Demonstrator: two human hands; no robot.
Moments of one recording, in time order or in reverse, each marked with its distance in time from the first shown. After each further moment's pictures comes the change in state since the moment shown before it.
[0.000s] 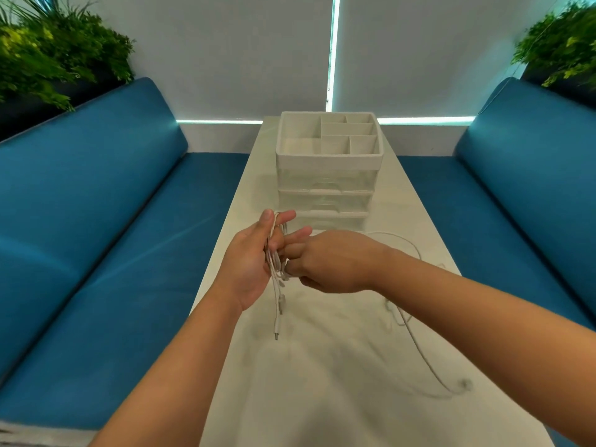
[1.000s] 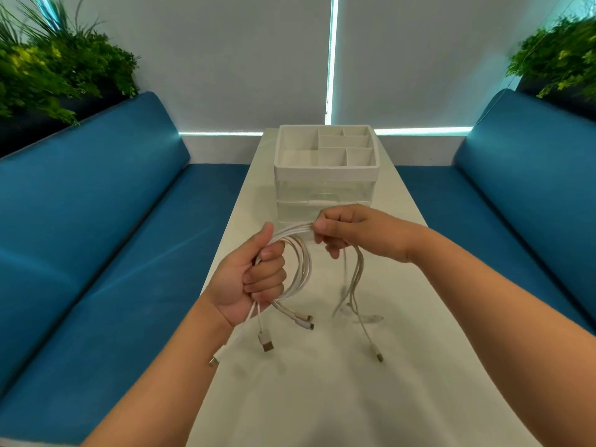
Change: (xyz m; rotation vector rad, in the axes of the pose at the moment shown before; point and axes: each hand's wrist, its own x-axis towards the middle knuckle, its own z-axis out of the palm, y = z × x) left_hand -0.001 0.005 -0.015 -0.262 -0.437 -0.278; right_hand -0.033 0.048 -0.018 1.276 0.172 0.394
